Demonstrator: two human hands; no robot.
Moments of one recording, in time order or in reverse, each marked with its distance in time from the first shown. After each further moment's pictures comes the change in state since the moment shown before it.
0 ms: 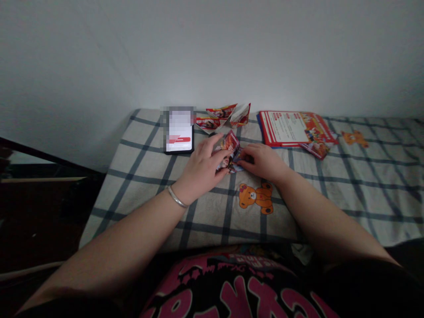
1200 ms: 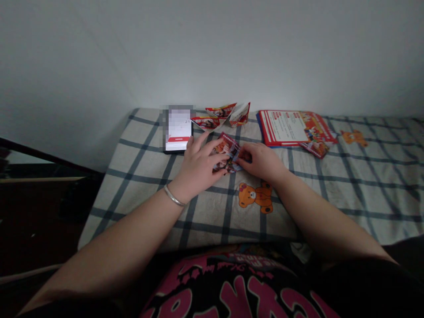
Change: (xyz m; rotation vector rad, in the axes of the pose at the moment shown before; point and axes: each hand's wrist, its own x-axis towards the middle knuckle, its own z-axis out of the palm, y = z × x) left_hand -0.001 -0.004 -0.003 0.069 -0.049 -0.038; right_hand 0.001 -0.013 0.002 -0.029 0.030 0.182
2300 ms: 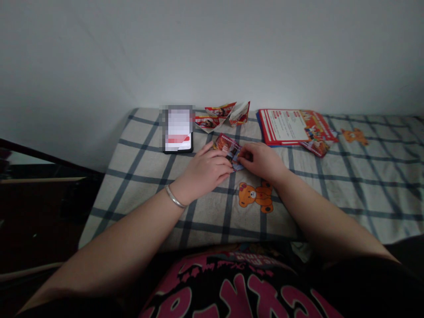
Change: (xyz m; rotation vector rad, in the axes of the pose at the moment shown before) left_hand 0.004 -0.002 0.003 -0.067 -0.134 0.265; right_hand -0.001 0.001 0.001 0.047 -0.001 0.022
